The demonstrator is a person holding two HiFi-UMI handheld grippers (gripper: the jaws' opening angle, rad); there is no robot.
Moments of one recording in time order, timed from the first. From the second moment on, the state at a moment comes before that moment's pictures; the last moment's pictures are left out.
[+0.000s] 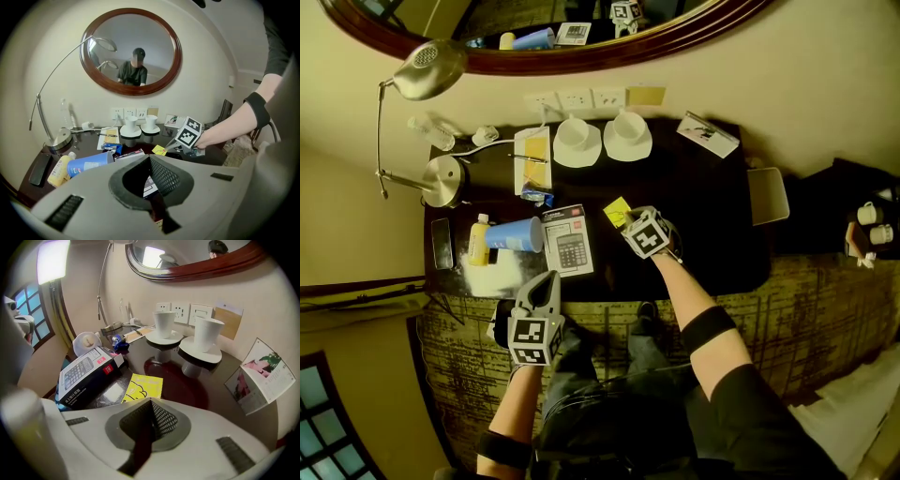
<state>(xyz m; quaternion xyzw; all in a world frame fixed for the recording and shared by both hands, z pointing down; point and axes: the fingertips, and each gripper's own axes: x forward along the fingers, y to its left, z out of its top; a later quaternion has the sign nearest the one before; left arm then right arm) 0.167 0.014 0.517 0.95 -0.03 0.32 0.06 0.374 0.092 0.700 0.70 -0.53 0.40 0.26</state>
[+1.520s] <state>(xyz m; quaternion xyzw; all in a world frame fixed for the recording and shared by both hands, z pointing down) 0.154 -0.009 0.541 0.94 -0.06 0.32 0.11 0.361 0.024 0.707 0.61 -0.62 0.36 0.33</state>
